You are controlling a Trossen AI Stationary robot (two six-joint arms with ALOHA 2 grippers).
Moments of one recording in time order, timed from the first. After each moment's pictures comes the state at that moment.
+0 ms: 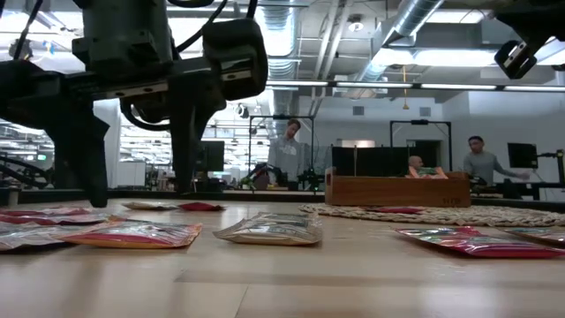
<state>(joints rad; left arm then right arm) -0.44 1.88 1.24 -0.62 -0.01 -2.08 -0.13 0.02 0.45 -0.54 -0.29 0.41</state>
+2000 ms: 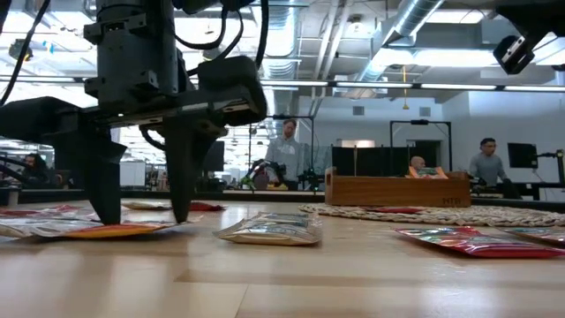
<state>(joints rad) -0.40 1.94 1.24 -0.71 -0.02 -1.89 -0.13 0.02 0.45 -0.49 -0.29 0.41</state>
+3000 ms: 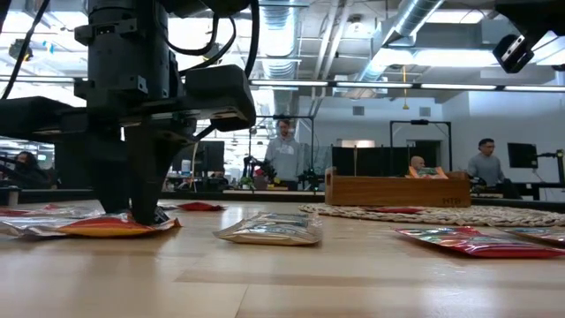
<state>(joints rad) -0.41 1.95 1.24 -0.76 -0.05 -1.90 -0.13 0.02 0.45 -0.49 -0.29 0.41</state>
